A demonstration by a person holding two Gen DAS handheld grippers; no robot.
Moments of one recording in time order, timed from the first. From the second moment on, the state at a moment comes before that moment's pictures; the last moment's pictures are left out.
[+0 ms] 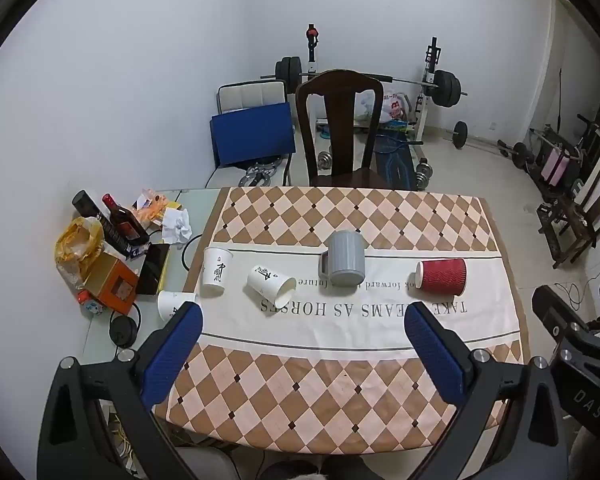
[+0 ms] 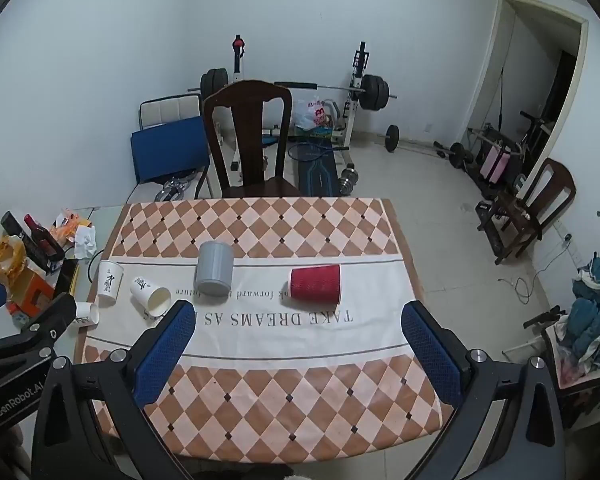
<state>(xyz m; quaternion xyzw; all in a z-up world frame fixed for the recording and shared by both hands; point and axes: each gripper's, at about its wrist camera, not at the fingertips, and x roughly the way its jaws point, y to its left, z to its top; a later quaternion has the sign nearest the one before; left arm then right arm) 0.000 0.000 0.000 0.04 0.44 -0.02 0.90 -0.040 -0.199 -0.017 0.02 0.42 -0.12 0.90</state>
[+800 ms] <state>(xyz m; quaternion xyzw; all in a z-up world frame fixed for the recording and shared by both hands) -0.008 -0.016 -0.017 0.04 0.45 -0.03 0.89 -0.042 -0.211 -0.030 0.03 0.44 -0.13 0.89</state>
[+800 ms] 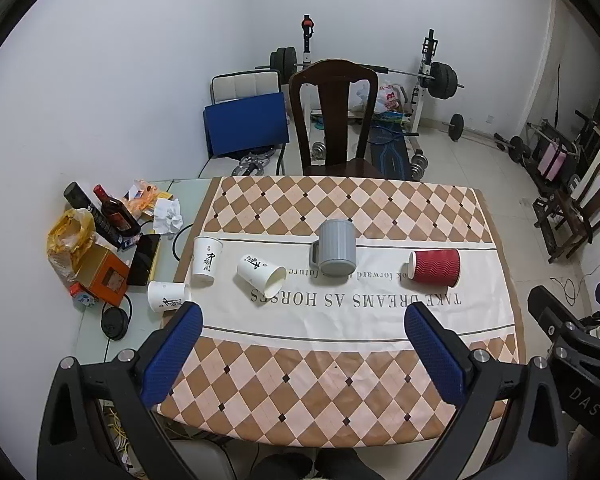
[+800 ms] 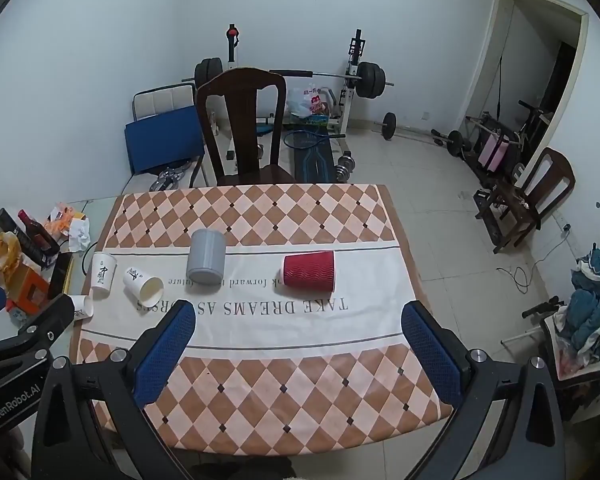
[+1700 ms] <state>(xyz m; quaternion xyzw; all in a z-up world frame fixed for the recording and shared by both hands) -0.004 -0.011 -0.023 0.03 0.46 -0.03 0.89 -0.038 -0.211 -0.040 0.02 0.44 -0.14 0.89</state>
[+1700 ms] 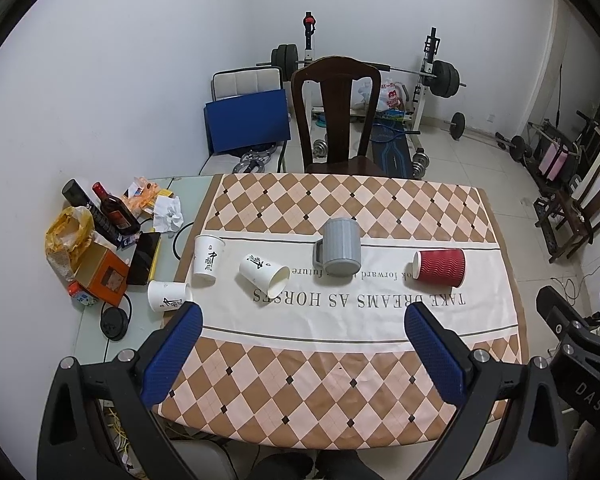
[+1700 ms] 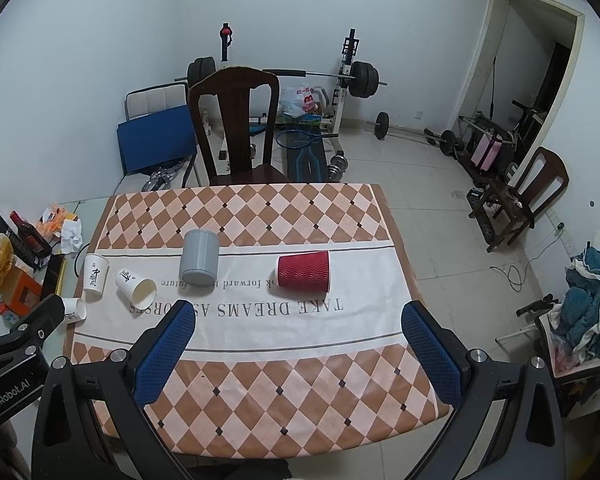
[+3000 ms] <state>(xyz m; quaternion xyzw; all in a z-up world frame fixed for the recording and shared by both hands) 0.005 -0.006 -0.025 0.03 0.46 -0.04 0.89 -0.035 -0.217 -0.038 0.02 0.44 -0.15 0.88</state>
